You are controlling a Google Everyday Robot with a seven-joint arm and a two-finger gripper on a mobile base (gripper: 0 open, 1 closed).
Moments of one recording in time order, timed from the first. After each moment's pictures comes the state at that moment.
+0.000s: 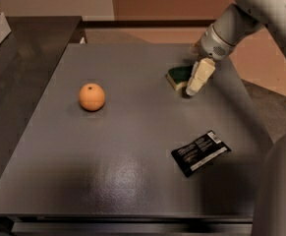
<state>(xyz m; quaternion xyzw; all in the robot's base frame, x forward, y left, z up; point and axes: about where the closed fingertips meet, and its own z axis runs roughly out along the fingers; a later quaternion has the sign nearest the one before) 0.666 -0.147 0.847 -0.63 0.73 0.12 0.22</state>
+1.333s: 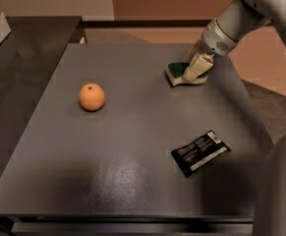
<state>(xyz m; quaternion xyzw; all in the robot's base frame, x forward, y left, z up) 0.666 -0.145 0.864 -0.64 0.72 0.13 0.24</state>
